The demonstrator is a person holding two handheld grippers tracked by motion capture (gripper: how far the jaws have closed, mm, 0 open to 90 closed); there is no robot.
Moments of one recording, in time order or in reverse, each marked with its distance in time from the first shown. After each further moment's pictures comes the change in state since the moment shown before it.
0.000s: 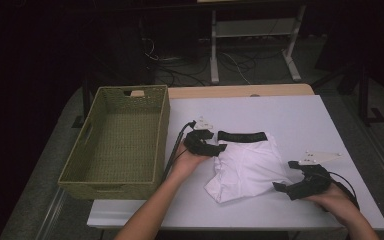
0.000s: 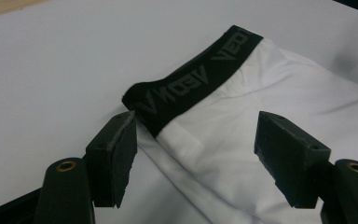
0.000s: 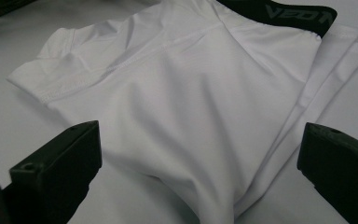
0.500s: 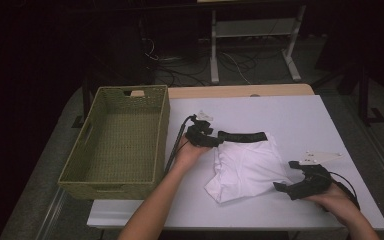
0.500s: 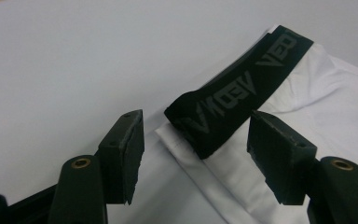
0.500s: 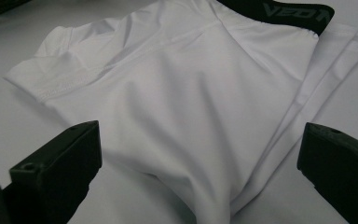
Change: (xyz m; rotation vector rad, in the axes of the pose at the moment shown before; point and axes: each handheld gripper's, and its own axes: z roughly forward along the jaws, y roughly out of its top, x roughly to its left) left arm 0.026 0.006 0.024 0.049 0.030 -0.063; right arm -0.002 -0.001 0.000 0.001 -0.004 -0.001
